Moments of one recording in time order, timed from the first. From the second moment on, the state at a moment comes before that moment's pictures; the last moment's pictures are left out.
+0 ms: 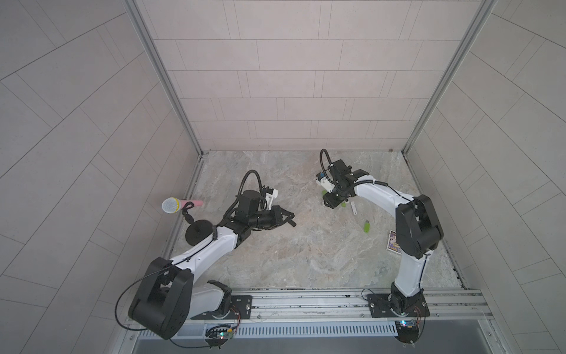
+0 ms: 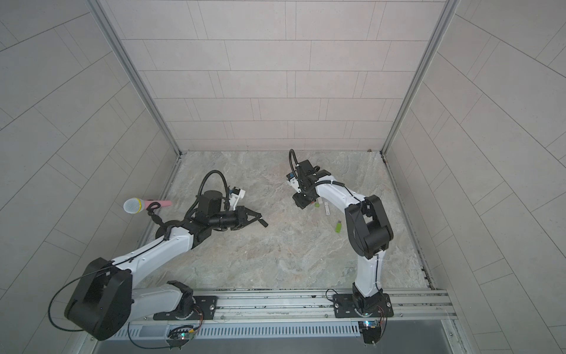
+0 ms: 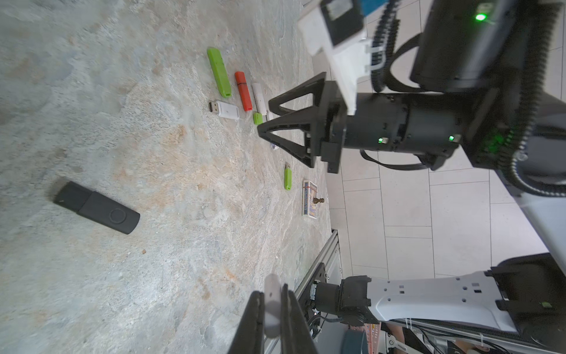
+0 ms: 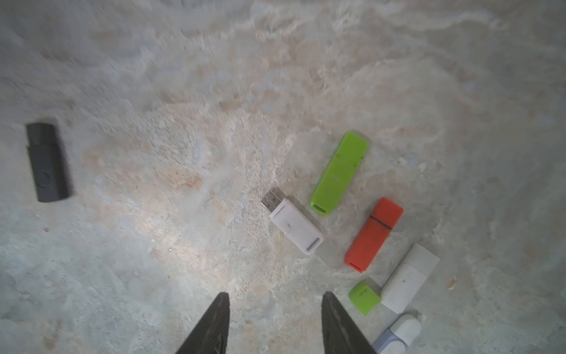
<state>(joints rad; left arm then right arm) -0.40 1.24 0.63 0.04 0.74 -0.81 0.40 1.93 1.48 -0.80 -0.06 -0.28</state>
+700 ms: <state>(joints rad) -0.38 1.28 0.64 -0.06 0.80 -0.71 0.41 2.14 1.68 -0.94 0.02 -0.56</state>
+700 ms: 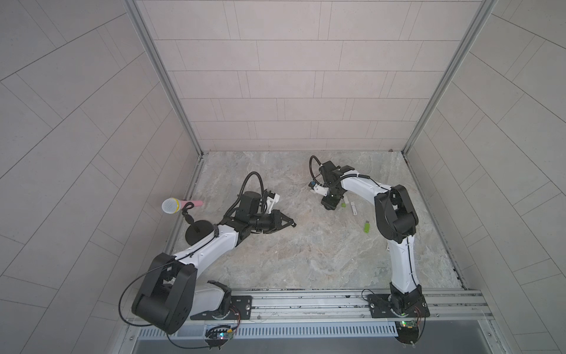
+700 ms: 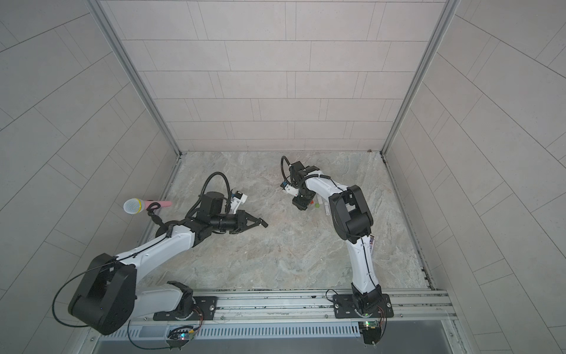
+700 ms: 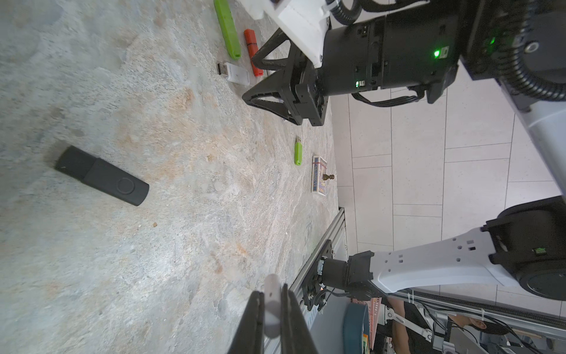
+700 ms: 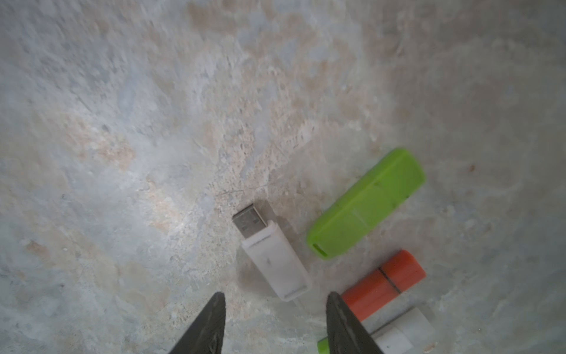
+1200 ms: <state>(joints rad) -0.38 1.29 0.65 -0.08 0.81 -0.69 0.41 2.21 1.75 -1.02 -0.03 -0.56</state>
